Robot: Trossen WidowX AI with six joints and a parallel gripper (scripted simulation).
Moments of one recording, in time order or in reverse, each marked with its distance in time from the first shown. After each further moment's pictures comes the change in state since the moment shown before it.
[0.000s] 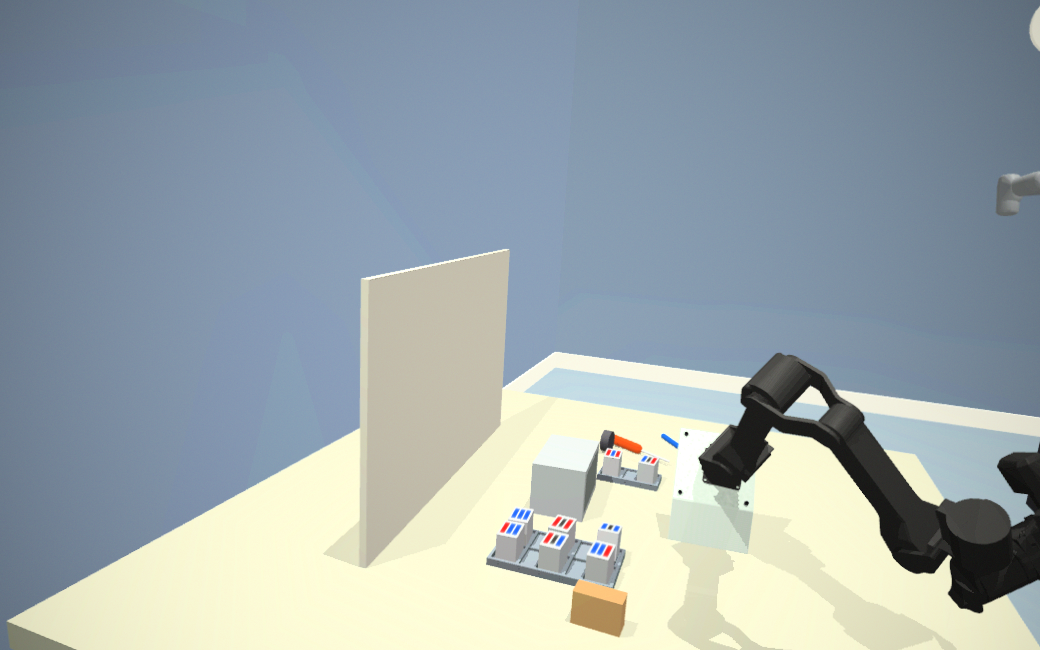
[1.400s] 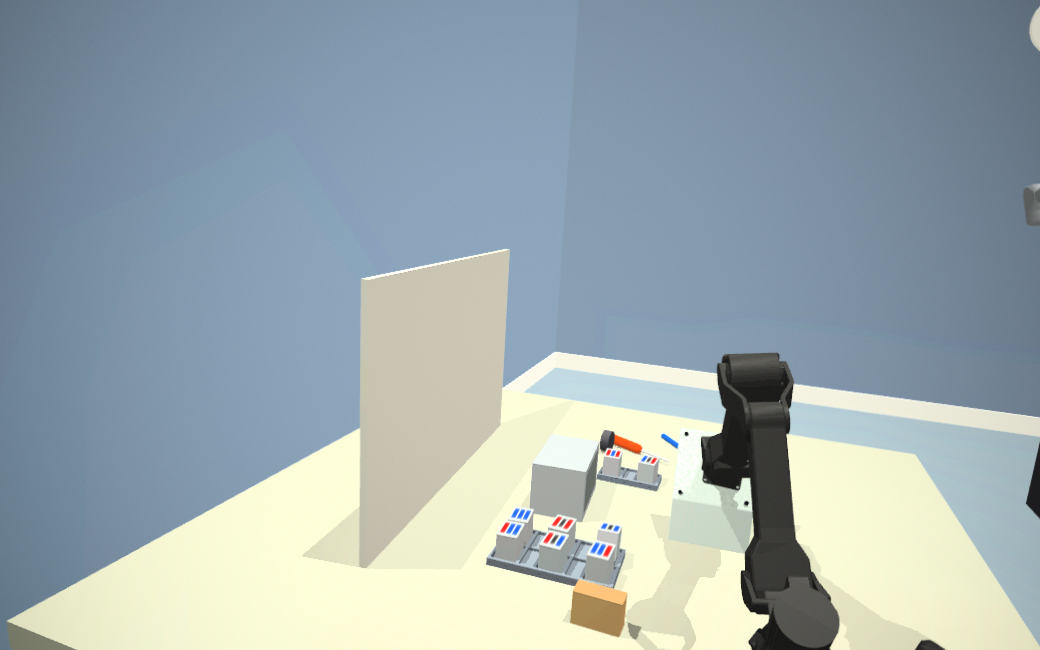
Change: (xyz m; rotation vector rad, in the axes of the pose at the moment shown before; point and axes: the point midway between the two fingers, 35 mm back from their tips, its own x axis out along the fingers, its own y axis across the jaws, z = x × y) arm -0.319 -0.081 0.153 -0.126 -0.366 -1.065
